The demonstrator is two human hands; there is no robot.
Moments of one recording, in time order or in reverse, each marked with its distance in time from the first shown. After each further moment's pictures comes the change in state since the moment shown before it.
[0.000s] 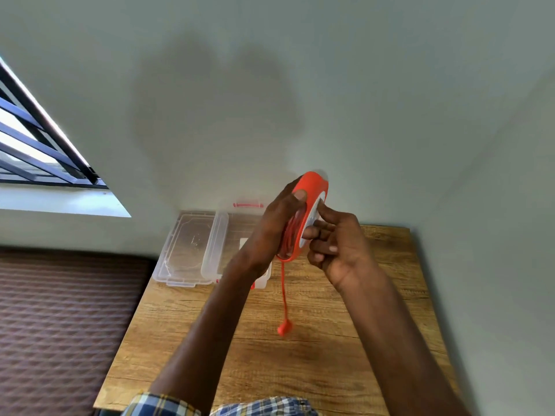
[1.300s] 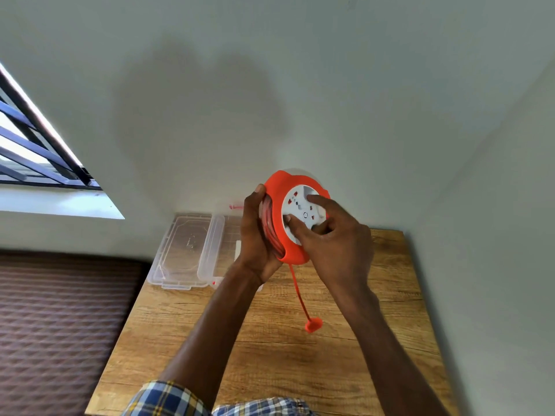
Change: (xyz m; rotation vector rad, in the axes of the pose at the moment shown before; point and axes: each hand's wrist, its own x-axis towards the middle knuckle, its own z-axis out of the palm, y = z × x) left_hand 0.004 -0.020 -0.006 -0.580 0.143 -0.094; right_hand 0.005 0.025 -0.004 -1.092 0.414 -1.025
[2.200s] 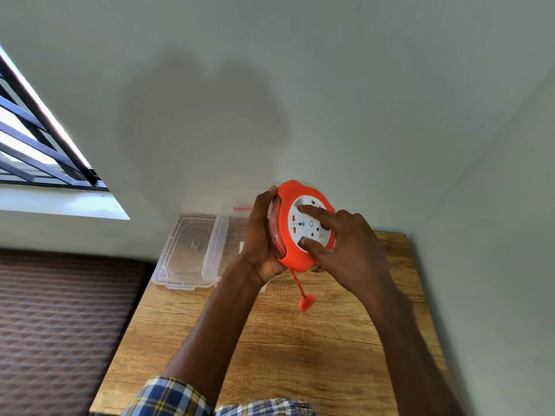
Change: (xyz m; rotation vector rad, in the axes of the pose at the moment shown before) left_hand 0.009 0.000 -0.016 -0.022 -0.102 -0.208; right_hand 0.008 0.019 -0.025 -0.220 -0.374 -0.187
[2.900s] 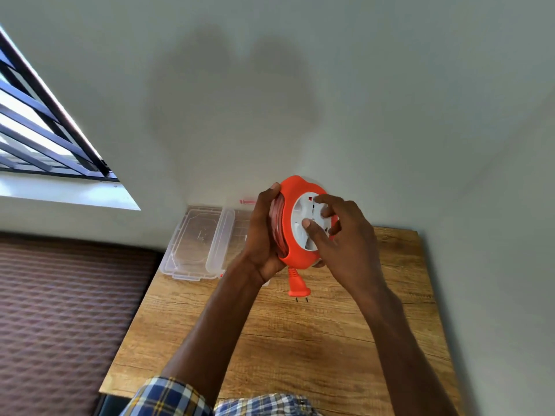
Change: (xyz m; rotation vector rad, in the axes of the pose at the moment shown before) left_hand 0.002 -0.006 -0.003 0.025 0.042 0.041; right_hand 0.010 0.008 0.021 0.282 0.125 0.090
